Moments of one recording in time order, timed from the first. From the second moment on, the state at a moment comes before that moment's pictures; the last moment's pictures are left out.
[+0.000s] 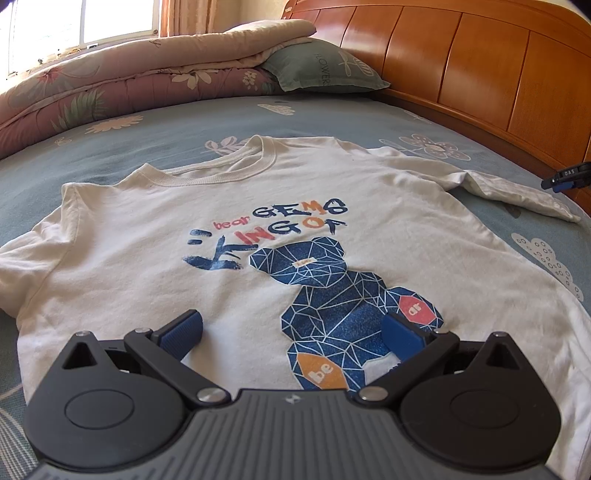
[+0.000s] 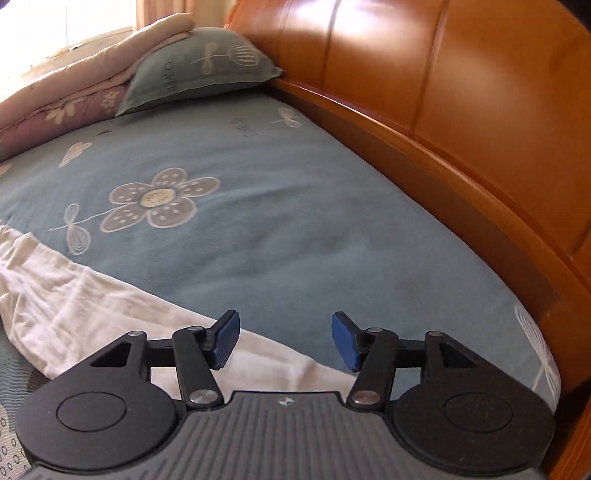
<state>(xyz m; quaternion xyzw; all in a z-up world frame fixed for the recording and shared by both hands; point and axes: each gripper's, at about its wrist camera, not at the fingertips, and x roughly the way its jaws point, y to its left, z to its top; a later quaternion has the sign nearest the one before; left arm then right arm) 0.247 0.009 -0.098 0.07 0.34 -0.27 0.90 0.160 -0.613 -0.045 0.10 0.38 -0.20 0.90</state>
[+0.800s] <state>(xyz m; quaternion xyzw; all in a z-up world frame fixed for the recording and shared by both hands) 0.247 0.009 -0.099 0.07 0.33 -0.27 0.90 0.126 -0.633 -0.075 0.26 0.29 -0.19 0.90</state>
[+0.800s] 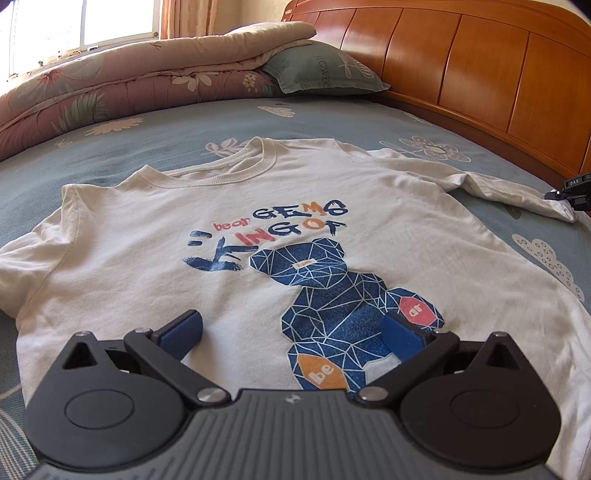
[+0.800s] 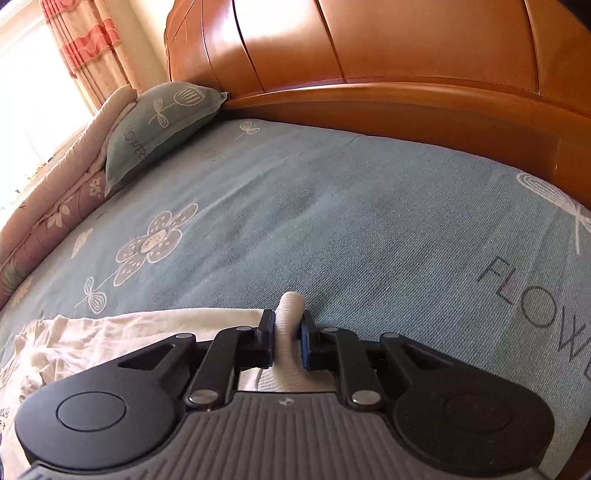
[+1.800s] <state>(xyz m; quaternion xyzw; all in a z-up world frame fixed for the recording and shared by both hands) 0.248 0.010 -0.099 0.06 0.34 -0.27 0.90 0.146 -0.632 -0.045 0.19 0.25 -0.38 0.87</state>
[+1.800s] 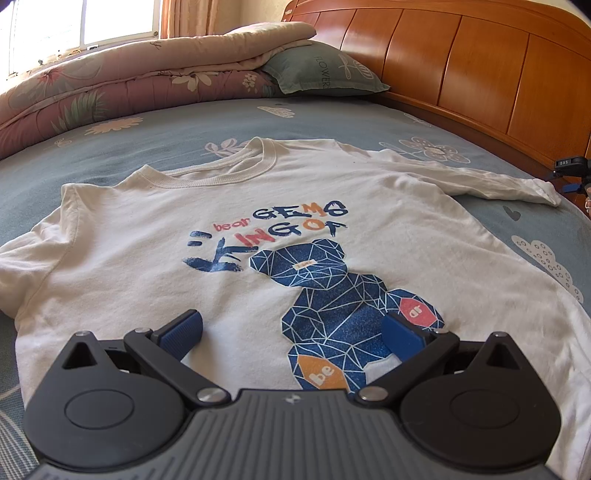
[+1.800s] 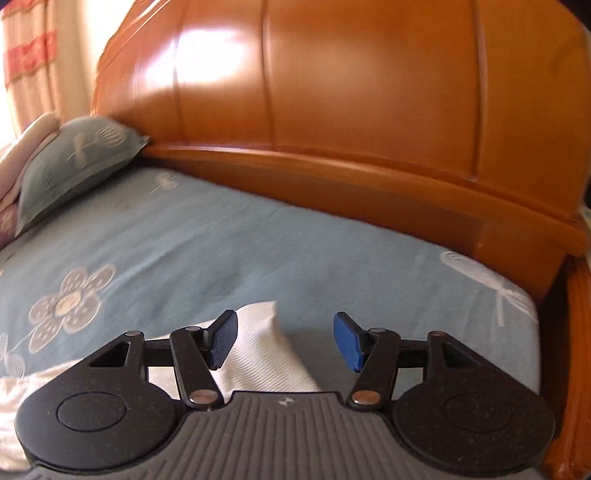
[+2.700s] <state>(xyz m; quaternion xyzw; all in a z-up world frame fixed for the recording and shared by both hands) 0.248 0.009 -0.092 0.07 0.36 -0.26 0.89 0.361 -0.447 -0.056 0.10 0.42 -0.18 0.88</state>
